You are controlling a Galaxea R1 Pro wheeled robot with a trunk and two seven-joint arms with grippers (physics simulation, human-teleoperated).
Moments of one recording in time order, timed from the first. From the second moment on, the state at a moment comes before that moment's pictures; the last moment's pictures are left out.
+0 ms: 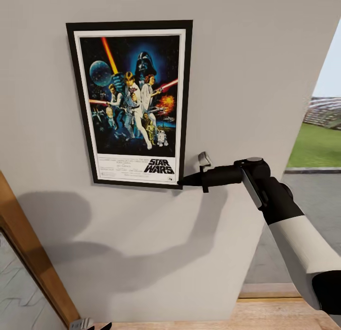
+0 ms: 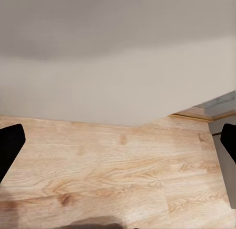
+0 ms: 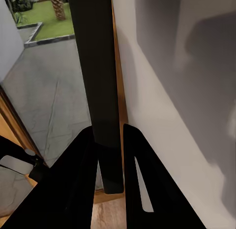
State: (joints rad) left arm -0.37 0.22 -0.08 -0.03 0.54 -0.26 -0.87; right arm -1.04 -0.16 0.28 -1.17 -0.16 0.70 1.34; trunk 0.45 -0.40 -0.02
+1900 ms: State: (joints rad) left arm -0.36 0.22 -0.08 -0.03 0.54 -0.26 -0.87; right arm -1.03 -0.16 0.28 -1.16 -0.16 0.69 1.34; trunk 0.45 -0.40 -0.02
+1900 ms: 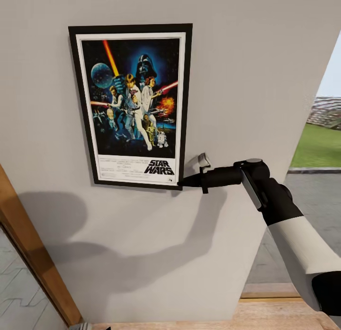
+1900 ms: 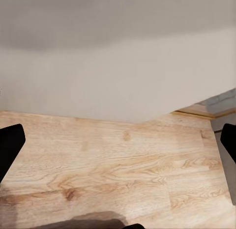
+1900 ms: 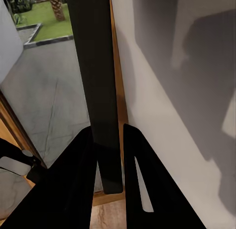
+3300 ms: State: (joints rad) left arm -0.35 0.22 -0.08 -0.03 0.54 -0.26 -0.87; right arm -1.03 -0.16 0.28 -1.16 -0.16 0.69 1.34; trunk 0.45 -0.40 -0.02
